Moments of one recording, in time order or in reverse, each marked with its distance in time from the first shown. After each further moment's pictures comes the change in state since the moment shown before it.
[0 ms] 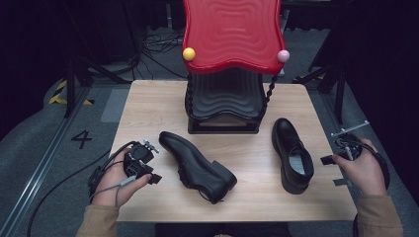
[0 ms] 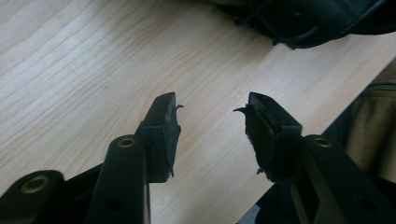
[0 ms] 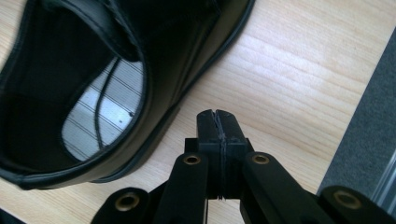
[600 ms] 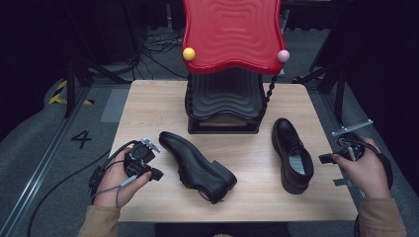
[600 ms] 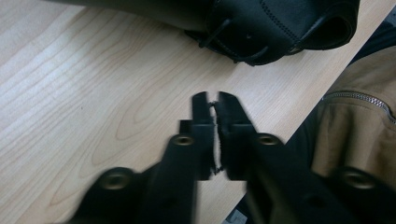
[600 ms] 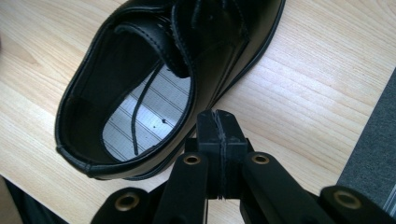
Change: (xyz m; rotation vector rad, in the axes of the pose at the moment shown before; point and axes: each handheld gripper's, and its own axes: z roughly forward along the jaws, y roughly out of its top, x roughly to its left) left arm -0.010 0.003 -0.009 -0.062 -0.071 0.045; right arm 0.017 0.002 -0.018 -0.058 0.032 -0.059
